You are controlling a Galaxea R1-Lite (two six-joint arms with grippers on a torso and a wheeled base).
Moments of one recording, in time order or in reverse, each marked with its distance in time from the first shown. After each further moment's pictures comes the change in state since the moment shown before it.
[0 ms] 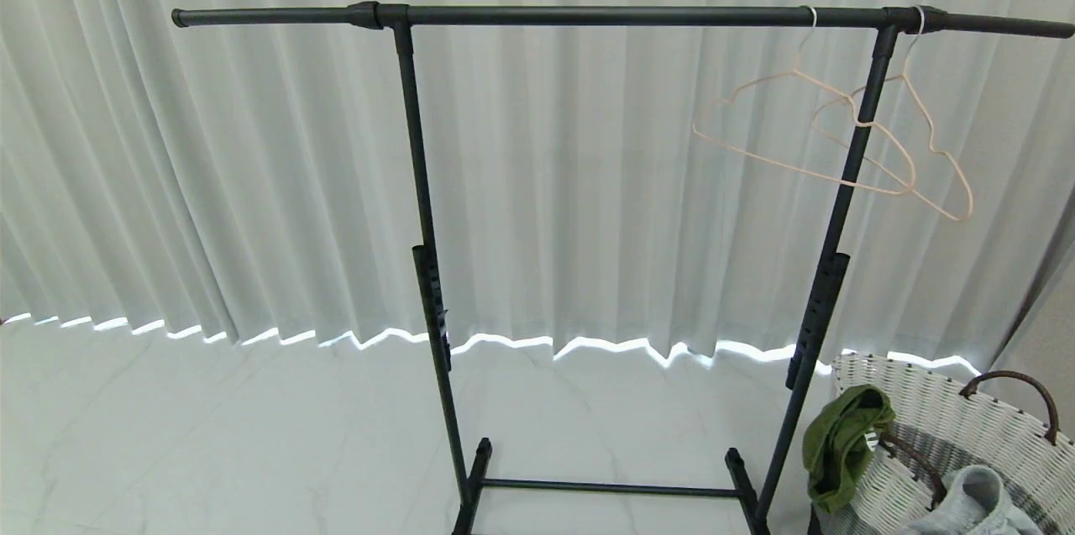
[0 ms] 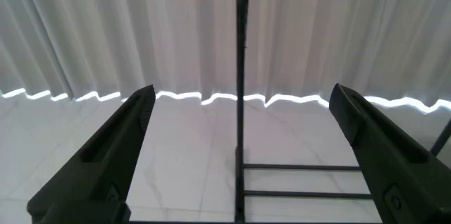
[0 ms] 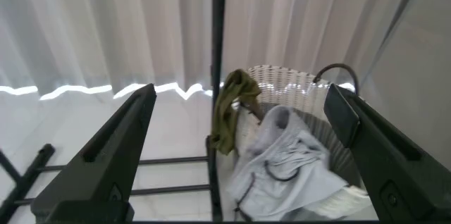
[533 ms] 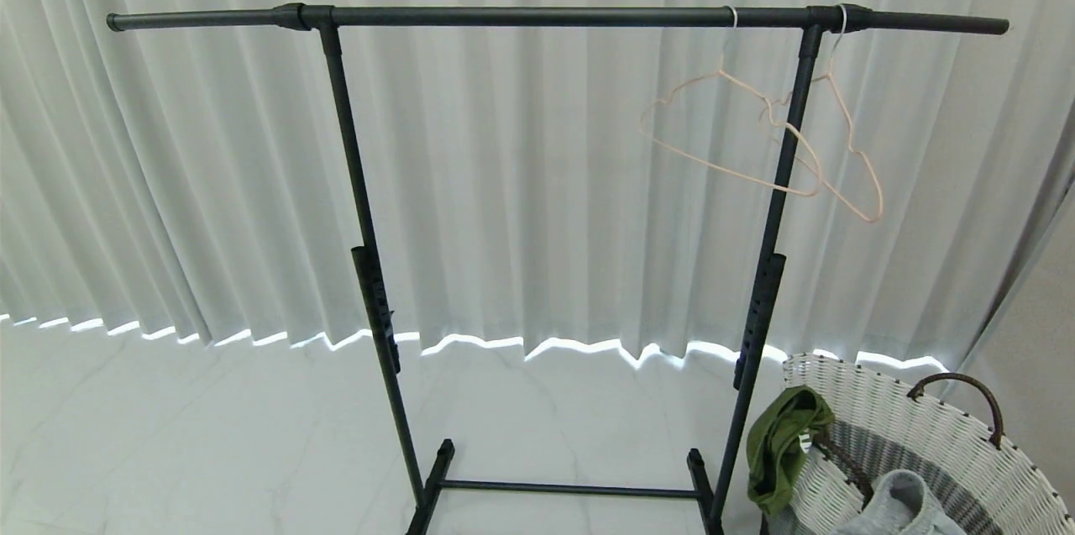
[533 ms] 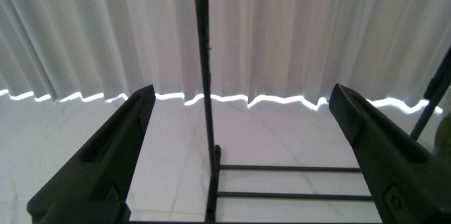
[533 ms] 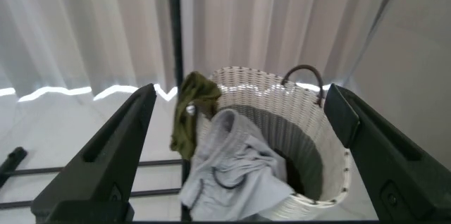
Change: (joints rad) left arm 0.000 0.000 0.000 0.000 0.000 0.000; right arm 0.000 0.000 0.000 0.000 0.000 0.002
